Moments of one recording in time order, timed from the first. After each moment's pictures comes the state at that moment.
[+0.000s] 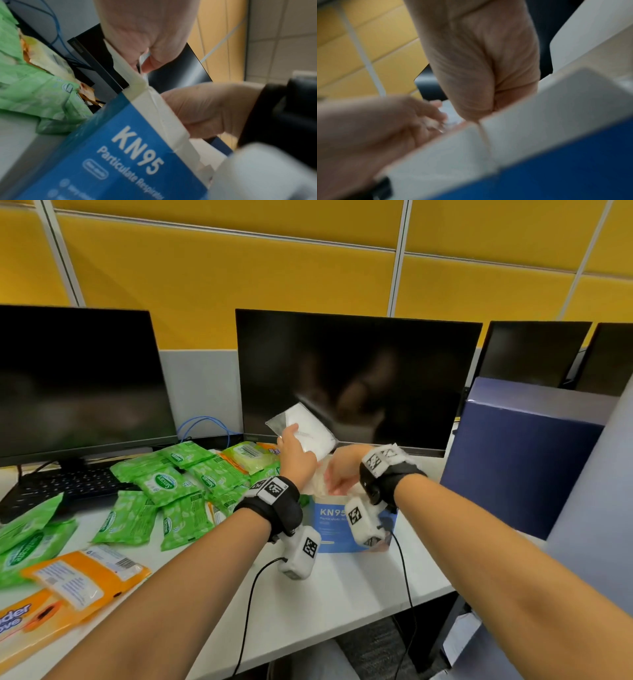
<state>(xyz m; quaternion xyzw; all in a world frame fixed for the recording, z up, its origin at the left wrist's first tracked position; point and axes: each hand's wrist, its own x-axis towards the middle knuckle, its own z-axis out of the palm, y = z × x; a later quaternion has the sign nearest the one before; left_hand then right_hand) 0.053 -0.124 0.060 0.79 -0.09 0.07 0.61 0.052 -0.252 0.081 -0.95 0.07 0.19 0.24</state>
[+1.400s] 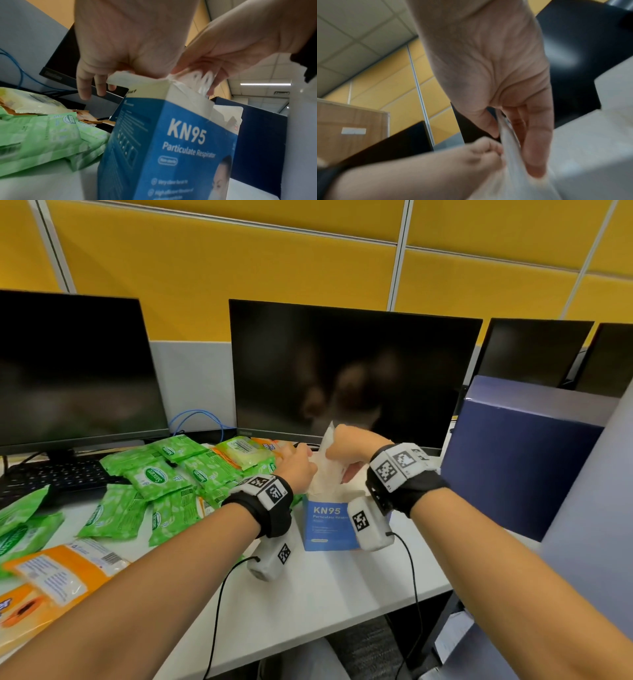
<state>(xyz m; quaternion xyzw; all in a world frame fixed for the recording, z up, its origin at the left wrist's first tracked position) 0.063 -0.128 0.041 0.95 -0.14 -0.03 0.28 0.006 -0.231 0.126 -0.96 0.11 0.09 0.24</state>
